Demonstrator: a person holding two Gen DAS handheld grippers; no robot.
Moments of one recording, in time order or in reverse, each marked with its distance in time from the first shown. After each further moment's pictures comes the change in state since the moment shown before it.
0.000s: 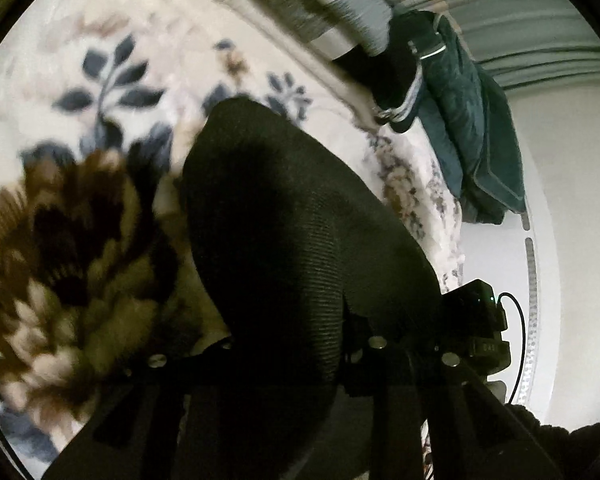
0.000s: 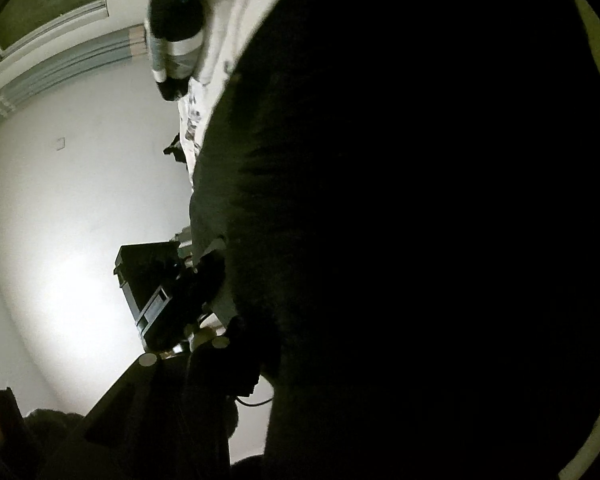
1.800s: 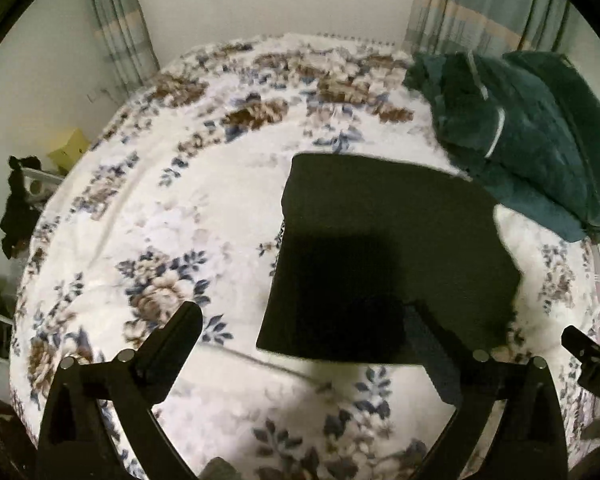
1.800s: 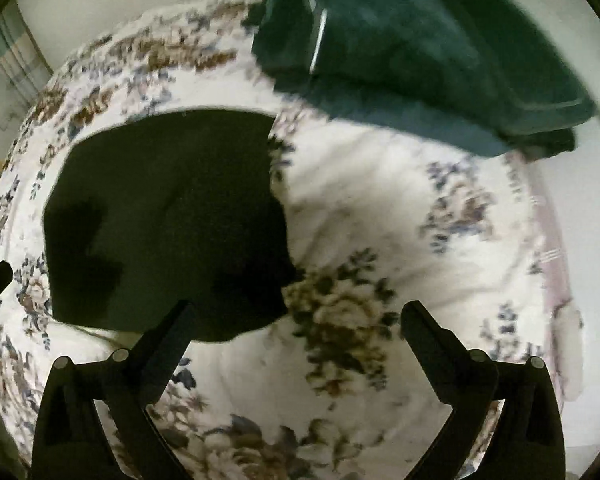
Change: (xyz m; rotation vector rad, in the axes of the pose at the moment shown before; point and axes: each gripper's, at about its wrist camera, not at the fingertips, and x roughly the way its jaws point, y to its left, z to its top) left arm -0.075 -0.157 0.247 0.378 -0.251 0.696; right arm -0.083 0.341 0.092 -0.192 -0.647 -1.197
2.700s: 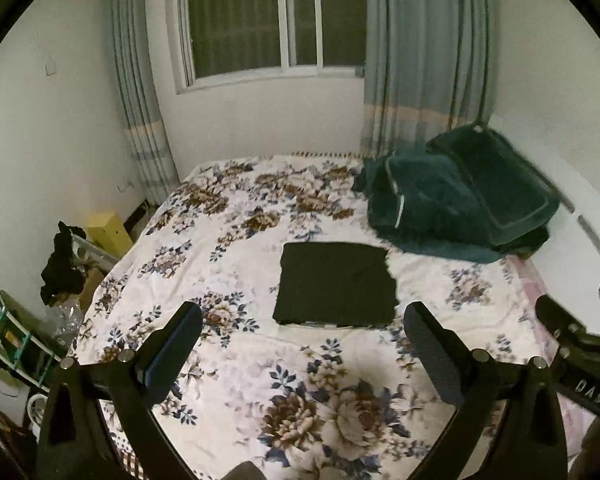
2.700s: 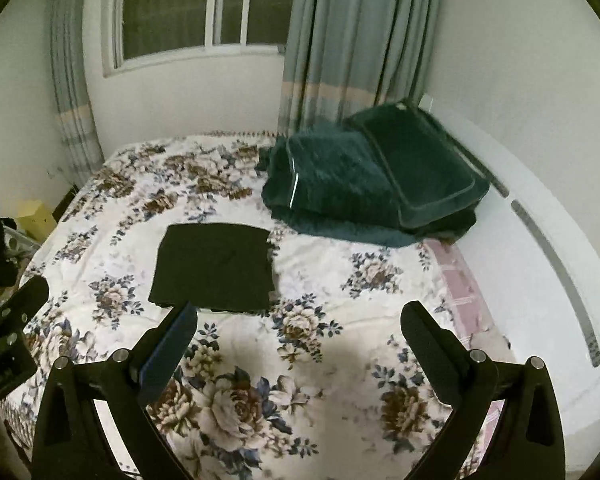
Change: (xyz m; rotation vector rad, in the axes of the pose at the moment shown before) left arm -0.369 -0.014 -0.125 0.067 -0.365 -0.028; right arm -0.434 -0.061 -0.199 -0.025 -0.452 0.011
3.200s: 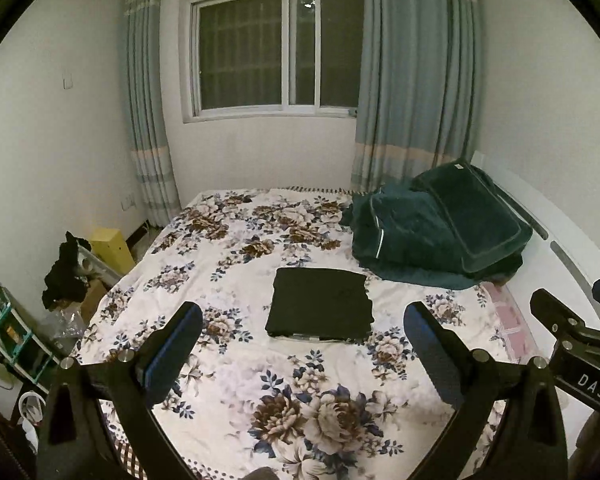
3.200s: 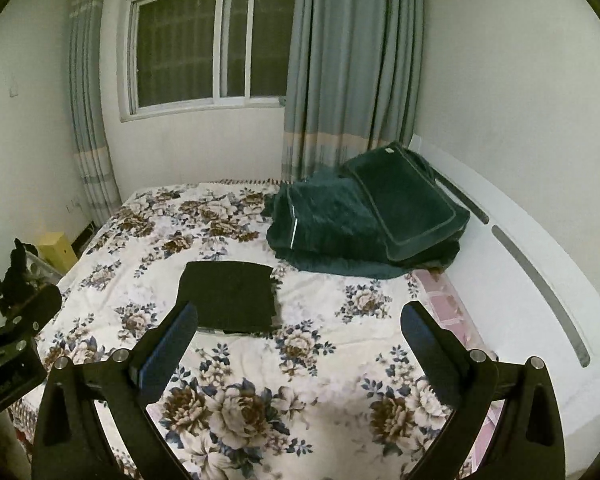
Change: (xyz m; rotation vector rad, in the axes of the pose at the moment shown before) left arm -0.104 -0.008 -0.010 -0.028 -0.119 -0.019; right arm -0.150 -0.039 -0.016 0.029 -0.145 0.034
